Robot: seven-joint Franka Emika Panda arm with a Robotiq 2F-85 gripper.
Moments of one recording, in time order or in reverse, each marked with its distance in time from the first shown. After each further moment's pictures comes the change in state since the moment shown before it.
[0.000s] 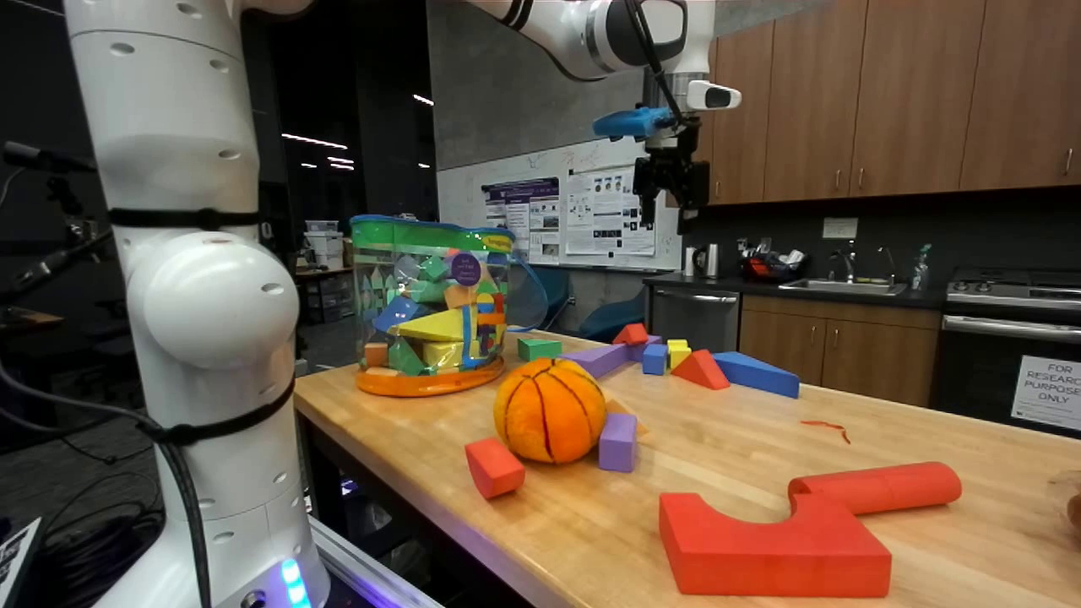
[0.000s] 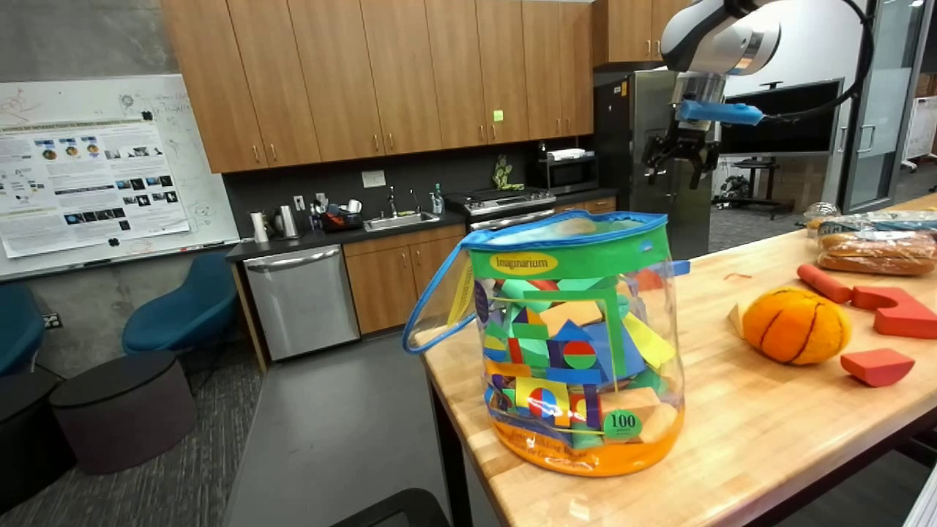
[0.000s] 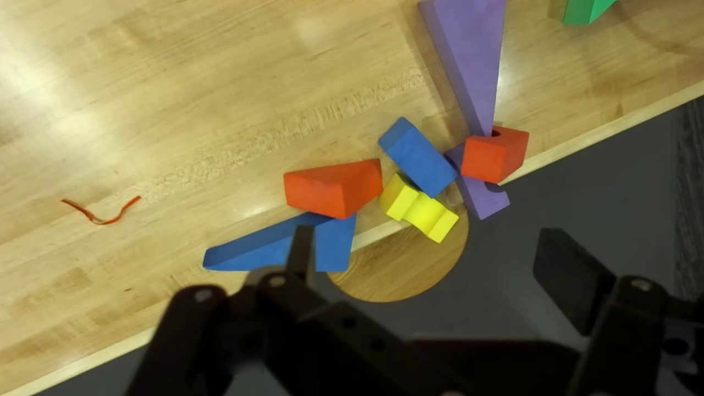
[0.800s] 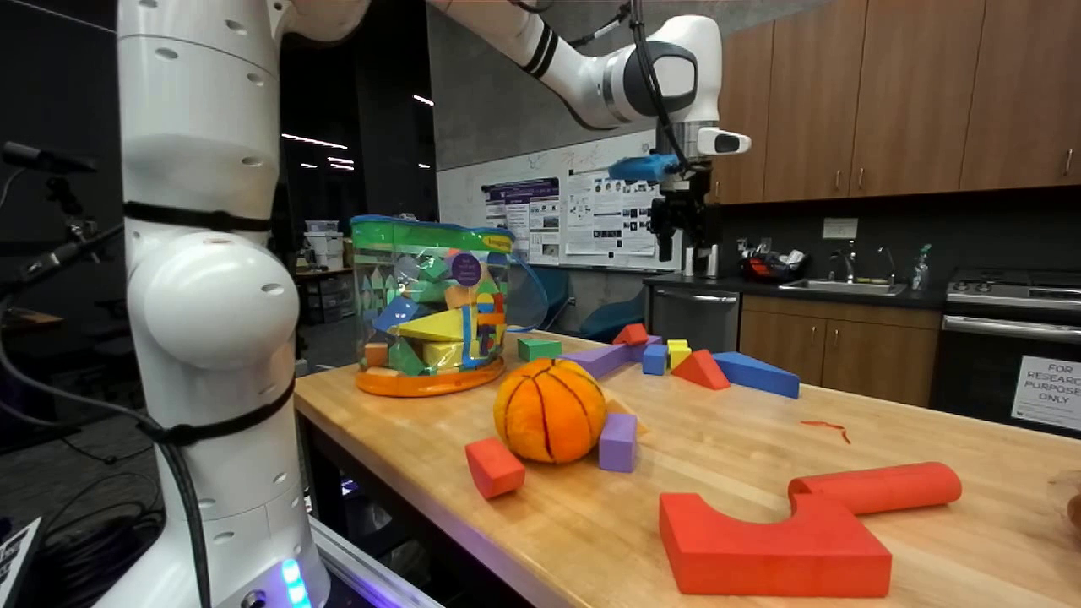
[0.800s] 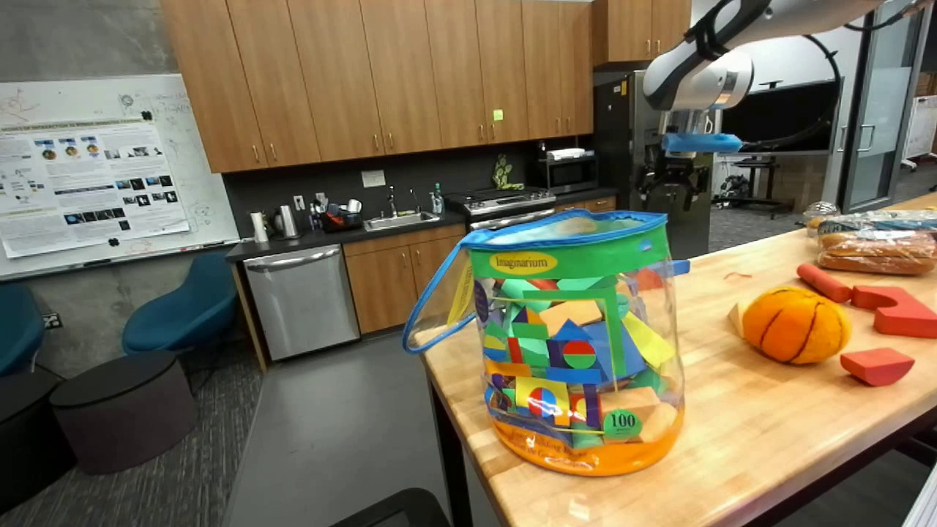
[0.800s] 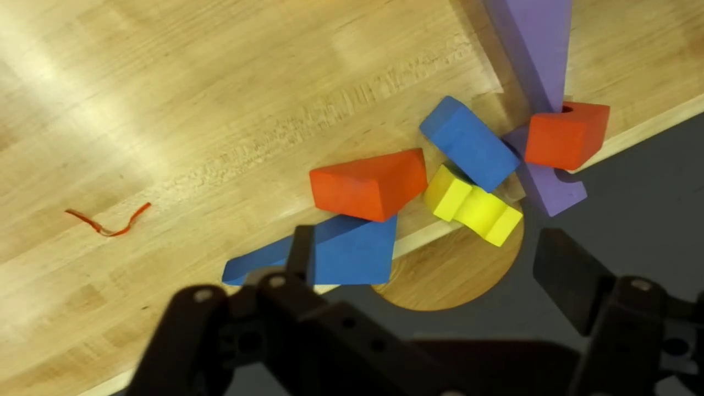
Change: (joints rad) arm -0.001 0.136 0.007 0.020 -0.044 0.098 0.084
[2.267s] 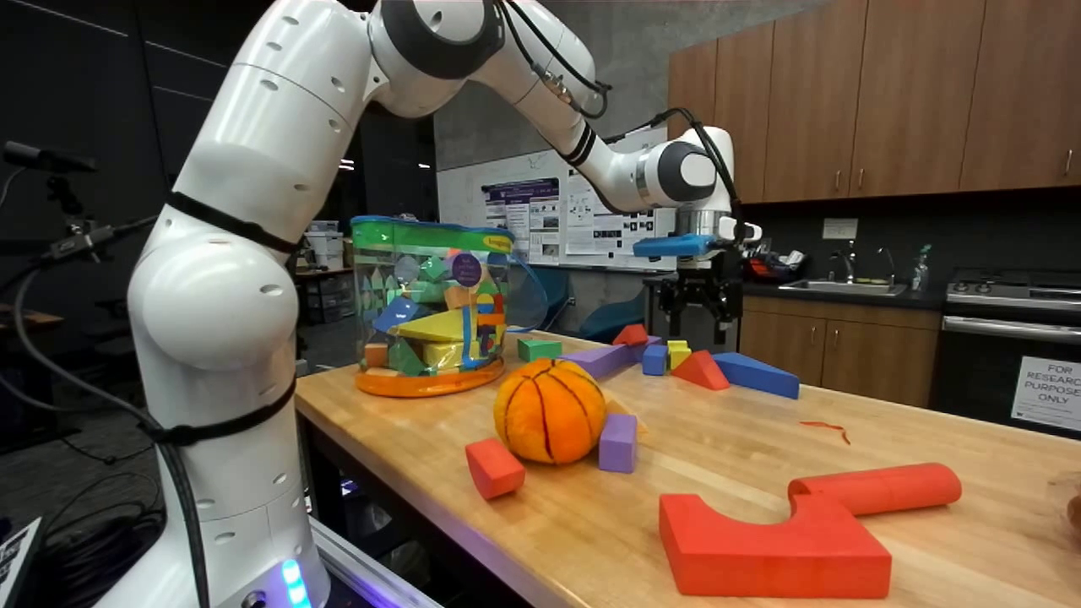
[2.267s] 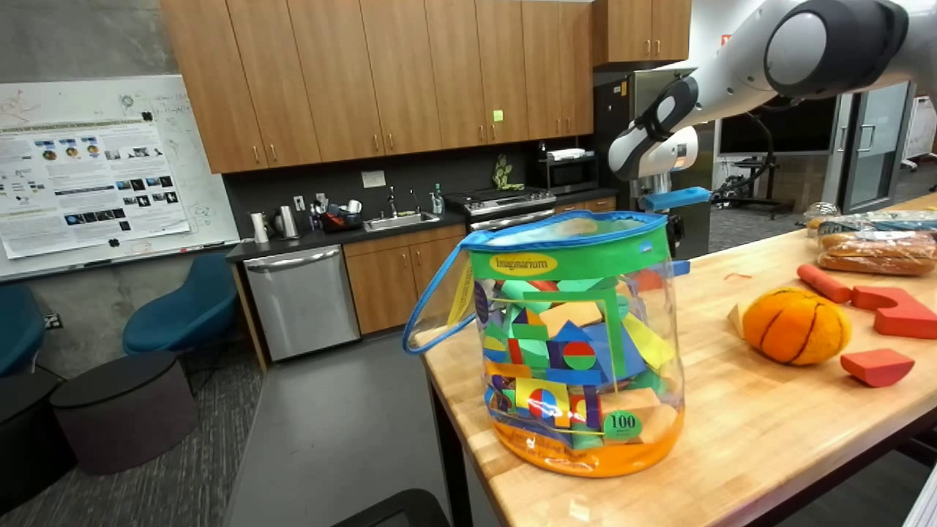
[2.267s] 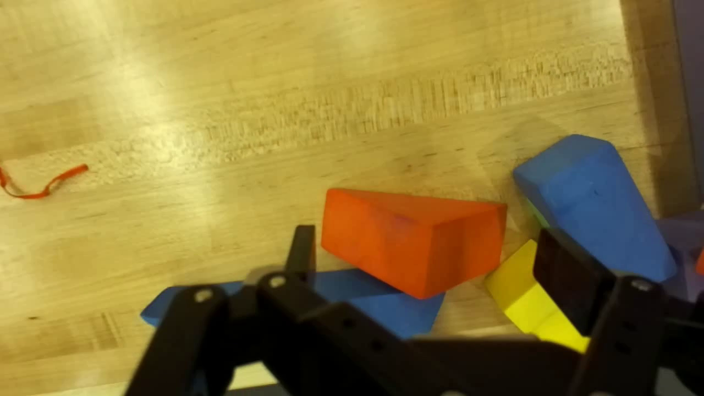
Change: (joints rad) arm -0.020 0.350 0.044 0.214 -0.099 -0.041 -0.176
